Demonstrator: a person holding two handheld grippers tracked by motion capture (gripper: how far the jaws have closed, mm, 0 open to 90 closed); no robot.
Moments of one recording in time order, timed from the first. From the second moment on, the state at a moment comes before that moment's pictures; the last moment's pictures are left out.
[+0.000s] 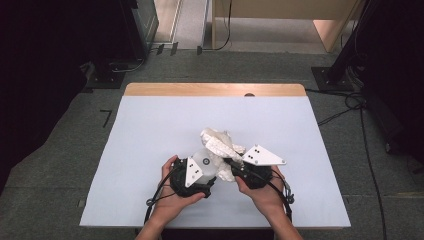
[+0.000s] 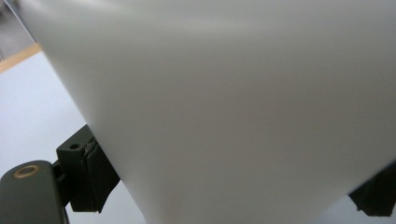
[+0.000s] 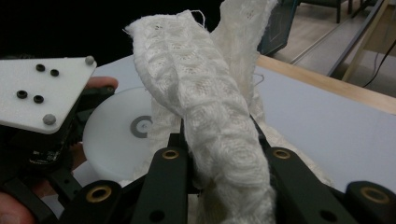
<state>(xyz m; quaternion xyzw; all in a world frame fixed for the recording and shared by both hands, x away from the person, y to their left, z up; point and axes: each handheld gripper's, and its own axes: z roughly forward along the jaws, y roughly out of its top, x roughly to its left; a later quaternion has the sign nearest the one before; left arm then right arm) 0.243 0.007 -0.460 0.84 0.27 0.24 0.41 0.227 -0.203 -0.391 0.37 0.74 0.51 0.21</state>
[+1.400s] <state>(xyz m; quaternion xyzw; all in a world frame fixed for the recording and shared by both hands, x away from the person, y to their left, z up) 0.247 0.004 -0.457 0.88 0.19 0.22 0.38 0.242 -0.229 -0.412 0.44 0.71 0.52 0.18</state>
